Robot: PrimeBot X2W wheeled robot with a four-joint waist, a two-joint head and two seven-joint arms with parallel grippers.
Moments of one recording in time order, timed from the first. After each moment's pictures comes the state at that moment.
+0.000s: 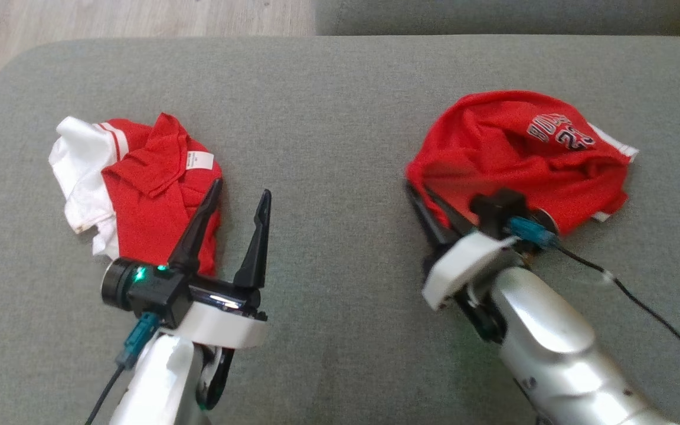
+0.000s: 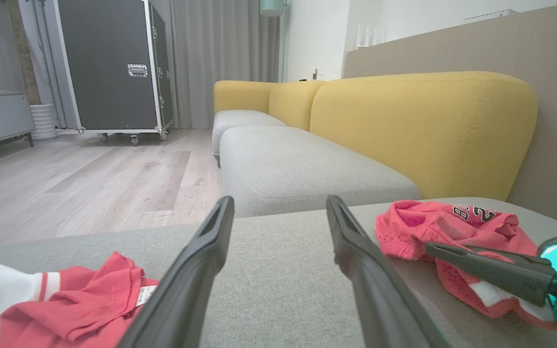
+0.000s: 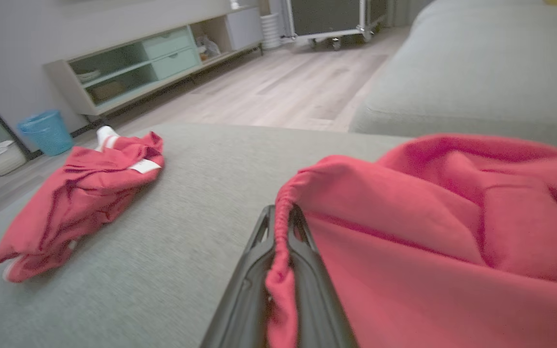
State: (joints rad) left arm -0.24 0.09 -0.31 0.22 -0.18 -0.10 -0.26; right arm -0.51 -0.06 0.53 0.72 0.35 0.13 -0.20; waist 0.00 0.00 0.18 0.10
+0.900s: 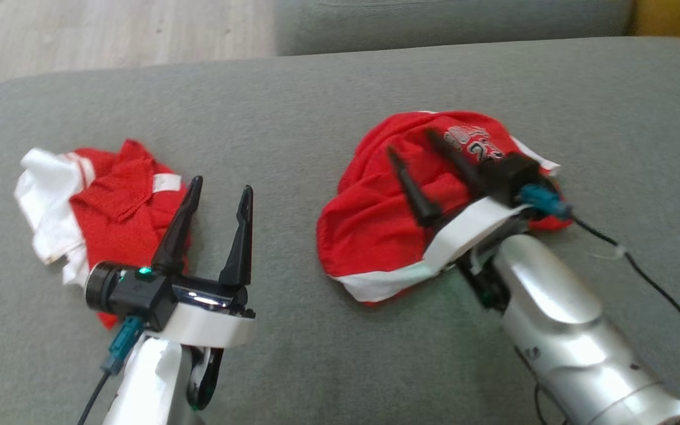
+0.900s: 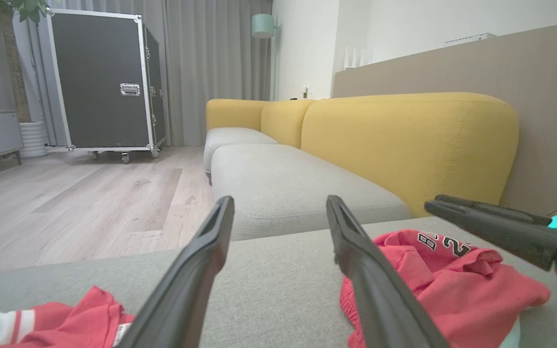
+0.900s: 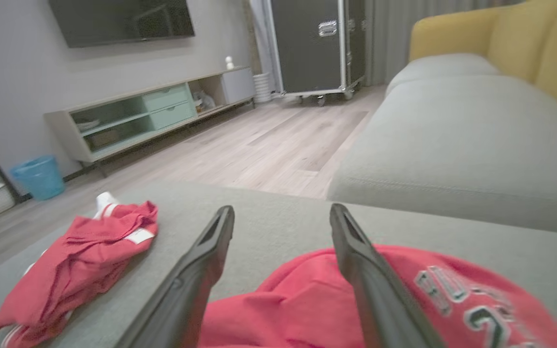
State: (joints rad) left arm -0.22 0.06 -0.22 0.19 -0.15 -0.11 -0.26; right arm -0.62 -0.07 0.56 0.71 0.40 0.13 -0.25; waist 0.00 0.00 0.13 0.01
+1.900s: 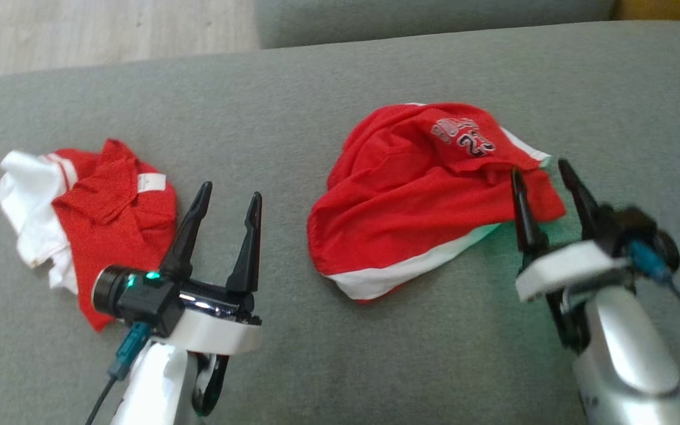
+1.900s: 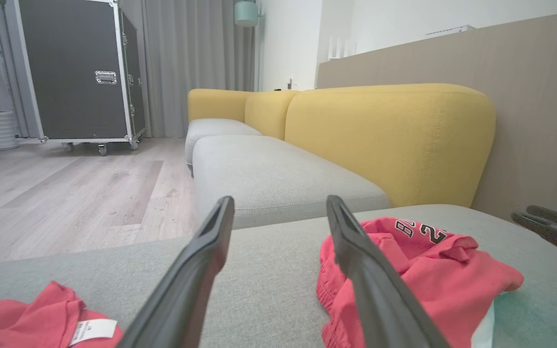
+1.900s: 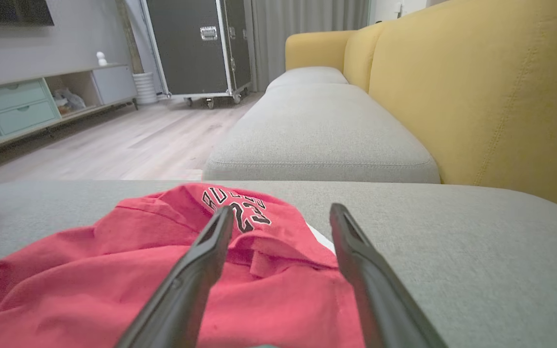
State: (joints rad) left arm -0.20 0.05 -0.23 0.19 -0.14 -0.12 -0.26; right arm -0.29 -0.05 0.07 0.43 0.06 0.13 -0.22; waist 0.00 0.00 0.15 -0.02
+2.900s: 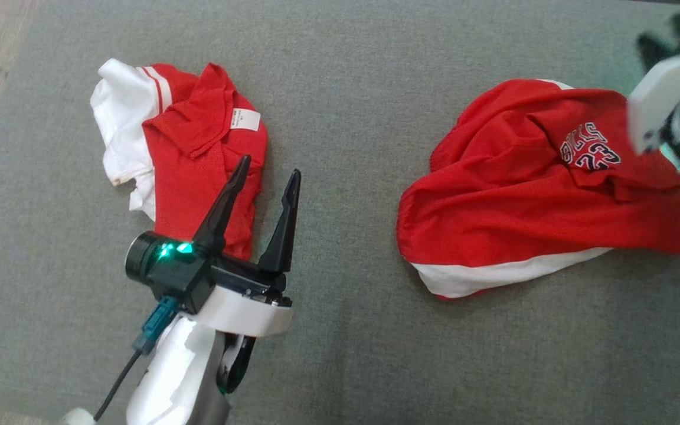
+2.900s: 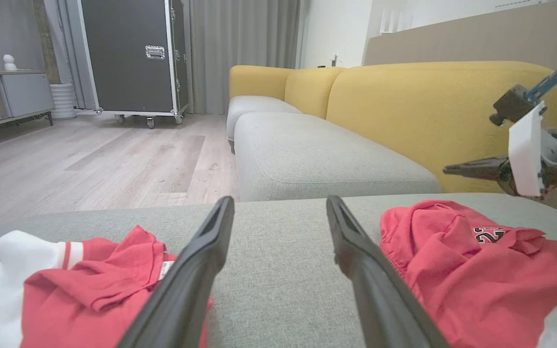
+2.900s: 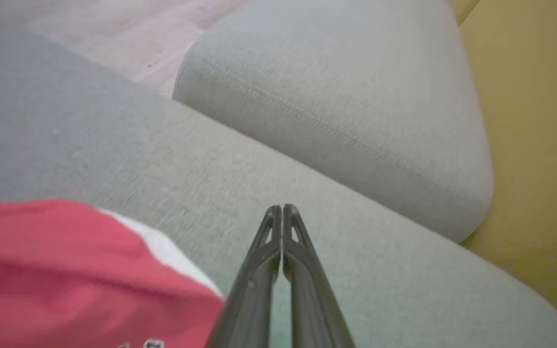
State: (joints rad) left arm -0.29 0.05 -0.34 0.20 -0.19 -0.12 -0.26; right arm -0.97 -0.38 0.38 1.02 0.10 0.13 0.11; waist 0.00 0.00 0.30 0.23
